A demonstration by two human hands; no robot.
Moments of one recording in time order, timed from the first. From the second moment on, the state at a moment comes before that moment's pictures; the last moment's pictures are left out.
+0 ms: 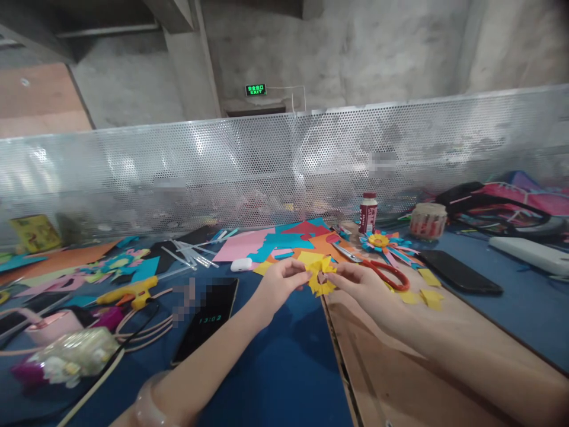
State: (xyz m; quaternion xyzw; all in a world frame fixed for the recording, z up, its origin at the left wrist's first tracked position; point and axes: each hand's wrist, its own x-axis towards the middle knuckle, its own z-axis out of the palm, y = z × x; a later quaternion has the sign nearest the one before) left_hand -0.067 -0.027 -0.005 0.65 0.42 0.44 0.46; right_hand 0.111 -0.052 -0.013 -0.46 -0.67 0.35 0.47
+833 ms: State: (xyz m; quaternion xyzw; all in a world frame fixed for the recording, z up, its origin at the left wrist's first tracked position) left_hand -0.069 -0.027 -0.009 0.66 0.37 0.42 0.49; right_hand 0.108 -0.049 -0.028 -0.45 -0.64 0.38 0.49
